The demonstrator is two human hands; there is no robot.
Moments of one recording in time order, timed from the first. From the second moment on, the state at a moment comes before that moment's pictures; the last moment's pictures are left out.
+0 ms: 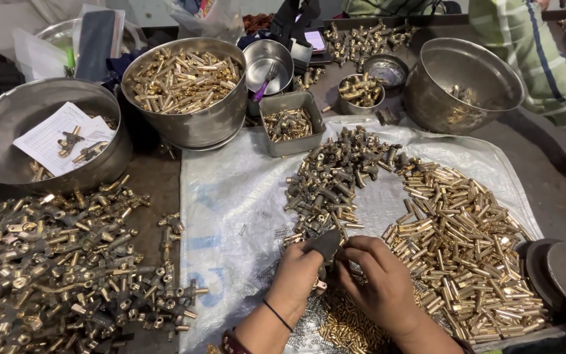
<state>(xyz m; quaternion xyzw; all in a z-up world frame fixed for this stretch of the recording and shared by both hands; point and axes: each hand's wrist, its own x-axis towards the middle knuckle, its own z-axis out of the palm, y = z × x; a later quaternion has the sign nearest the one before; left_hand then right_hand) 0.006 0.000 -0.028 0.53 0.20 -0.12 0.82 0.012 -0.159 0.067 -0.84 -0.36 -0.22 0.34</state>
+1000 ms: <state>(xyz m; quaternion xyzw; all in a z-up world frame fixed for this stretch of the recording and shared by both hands) -0.004 0.001 0.021 0.50 0.03 -0.07 0.86 0.113 -0.171 0.023 -0.93 -0.25 -0.15 0.23</state>
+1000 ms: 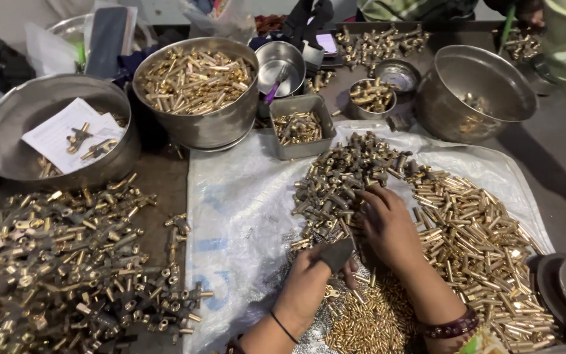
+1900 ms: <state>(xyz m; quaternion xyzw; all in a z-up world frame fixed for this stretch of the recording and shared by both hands) -0.001 0.001 0.016 0.58 0.09 -0.10 0.80 0.133 -0.171 0.019 -0.90 -0.15 -0.22 0.33</state>
